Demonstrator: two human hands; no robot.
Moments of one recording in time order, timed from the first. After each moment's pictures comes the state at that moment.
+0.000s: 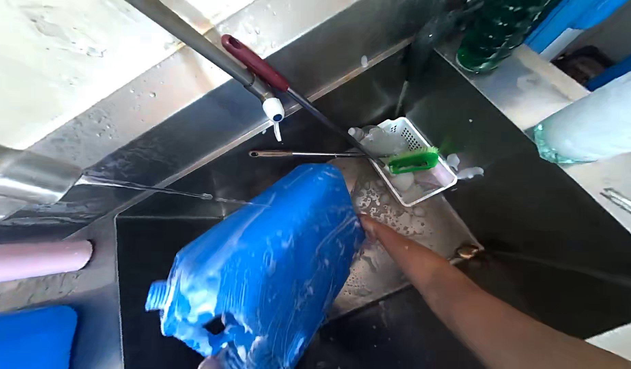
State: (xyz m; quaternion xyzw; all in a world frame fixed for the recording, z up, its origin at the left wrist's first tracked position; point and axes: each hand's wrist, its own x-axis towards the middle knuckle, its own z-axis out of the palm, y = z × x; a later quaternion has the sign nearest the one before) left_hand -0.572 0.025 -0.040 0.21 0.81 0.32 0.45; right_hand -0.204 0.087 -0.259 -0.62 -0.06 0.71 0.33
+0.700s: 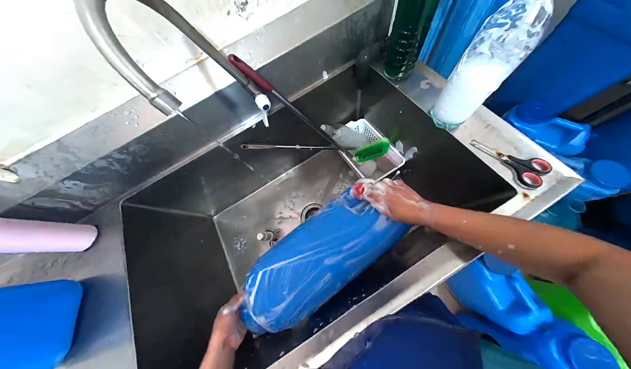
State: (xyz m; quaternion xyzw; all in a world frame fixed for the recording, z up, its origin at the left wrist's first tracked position) left_hand -0.565 0.009 -0.041 0.32 0.71 0.24 0.58; right_hand -0.123 -0.046 -0.053 -0.68 -0.67 0.29 0.08
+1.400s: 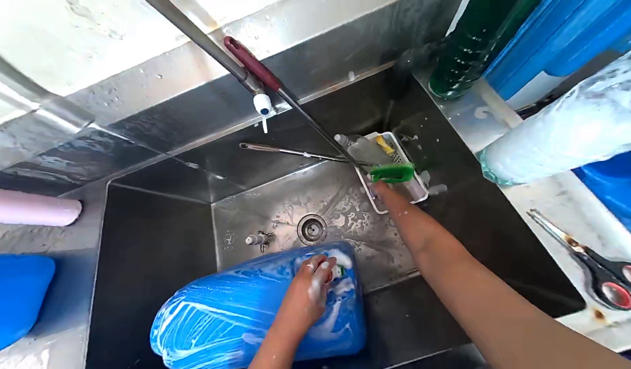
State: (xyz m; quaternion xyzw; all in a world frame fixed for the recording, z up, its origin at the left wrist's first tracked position) left_hand -0.347 0.003 -0.043 0.85 0.42 0.06 0.31; right_hand -0.056 0.134 -0.261 -0.77 -0.17 0.58 0.20
